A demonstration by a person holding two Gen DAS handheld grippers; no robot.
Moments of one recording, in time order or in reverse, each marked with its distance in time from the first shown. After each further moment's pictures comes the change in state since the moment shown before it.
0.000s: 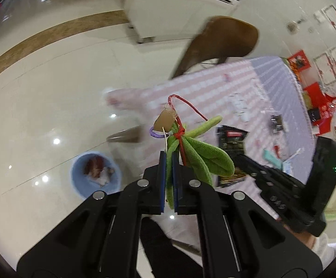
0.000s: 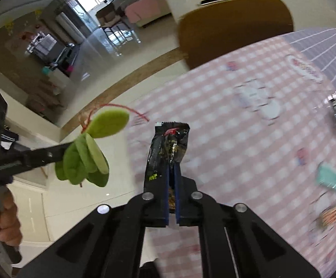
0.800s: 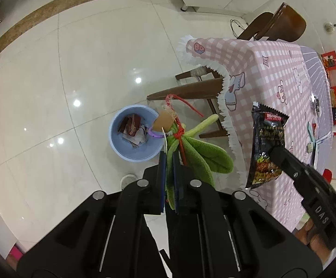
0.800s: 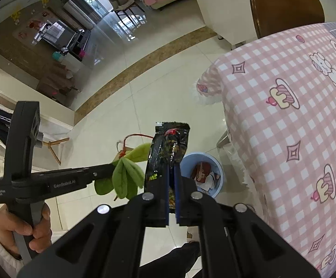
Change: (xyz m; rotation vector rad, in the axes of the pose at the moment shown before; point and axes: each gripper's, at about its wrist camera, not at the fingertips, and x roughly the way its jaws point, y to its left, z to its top) left arm -0.001 0.127 -0.059 -0.117 0.198 0.093; right arm 0.040 0.142 -0.053 -0.005 0.093 0.050
